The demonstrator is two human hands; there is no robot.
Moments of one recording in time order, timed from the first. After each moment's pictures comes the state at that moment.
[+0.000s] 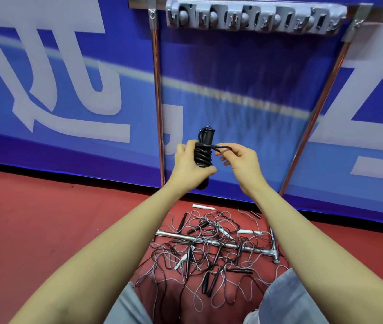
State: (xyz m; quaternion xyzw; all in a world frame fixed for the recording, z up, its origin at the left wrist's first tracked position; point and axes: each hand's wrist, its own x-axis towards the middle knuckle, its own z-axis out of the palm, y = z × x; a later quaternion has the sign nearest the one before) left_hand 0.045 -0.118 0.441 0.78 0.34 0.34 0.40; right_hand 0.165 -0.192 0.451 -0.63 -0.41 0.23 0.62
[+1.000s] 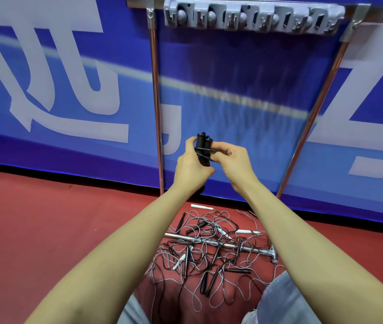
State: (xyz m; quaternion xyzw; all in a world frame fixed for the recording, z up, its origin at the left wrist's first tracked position) left_hand 0.057 -0.124 0.439 0.77 0.39 0.34 0.37; right_hand 0.152 -0.183 0.456 -0.61 -0.40 0.28 0.62
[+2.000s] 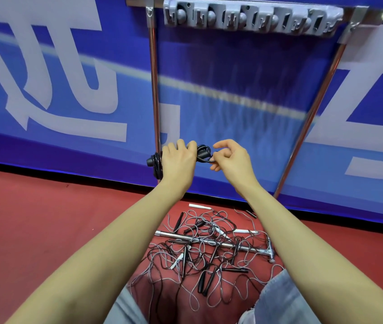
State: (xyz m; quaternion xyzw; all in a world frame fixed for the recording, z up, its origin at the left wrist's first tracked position) left_hand 0.049 -0.099 0.433 0.85 0.44 0.20 -0.23; right_hand 0.154 -0.188 0.456 -0.70 -0.41 0.19 0.56
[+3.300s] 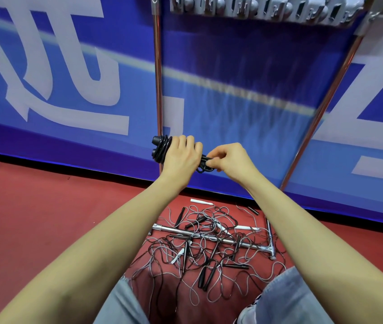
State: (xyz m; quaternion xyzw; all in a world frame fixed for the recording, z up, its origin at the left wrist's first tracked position) left_hand 0.040 -0.093 0.435 0.87 0.32 0.14 -0.34; right_hand 0.160 -0.172 0.456 -0.75 -0.49 0.22 0.39
